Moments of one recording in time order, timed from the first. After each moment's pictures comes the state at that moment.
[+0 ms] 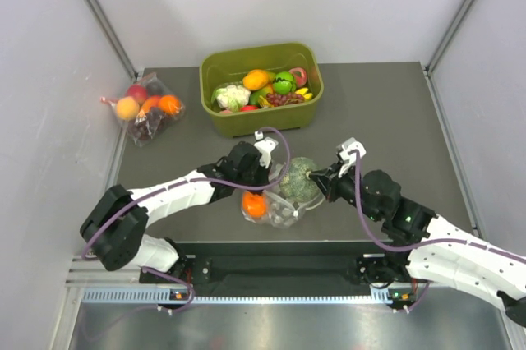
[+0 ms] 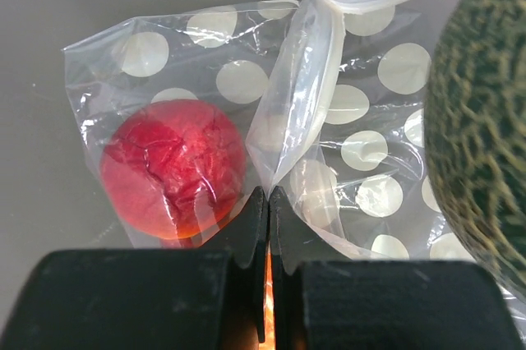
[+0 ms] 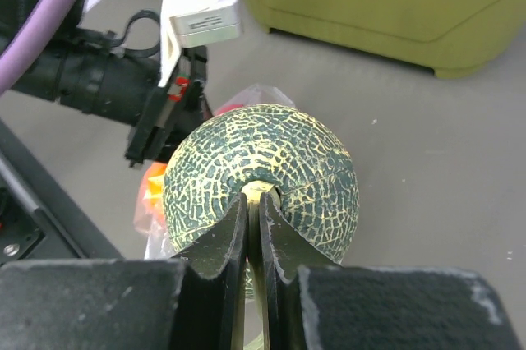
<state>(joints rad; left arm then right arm) -0.77 1.40 0.76 -0.11 0.09 -0.22 0.95 0.66 0.52 -0.04 0.20 0.25</state>
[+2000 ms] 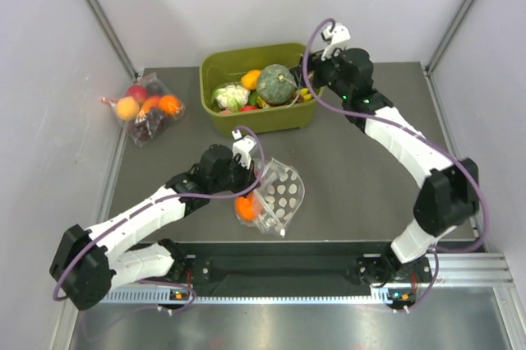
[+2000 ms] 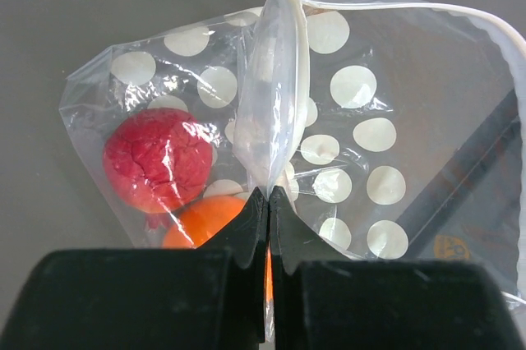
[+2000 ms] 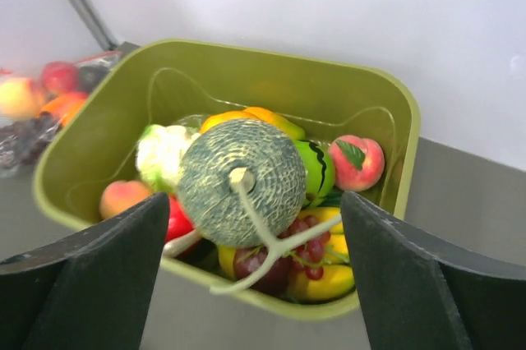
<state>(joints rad) -0.70 1.09 0.67 -0.18 0.20 -0.23 0.44 1.66 1.45 0.11 -0.11 0.11</state>
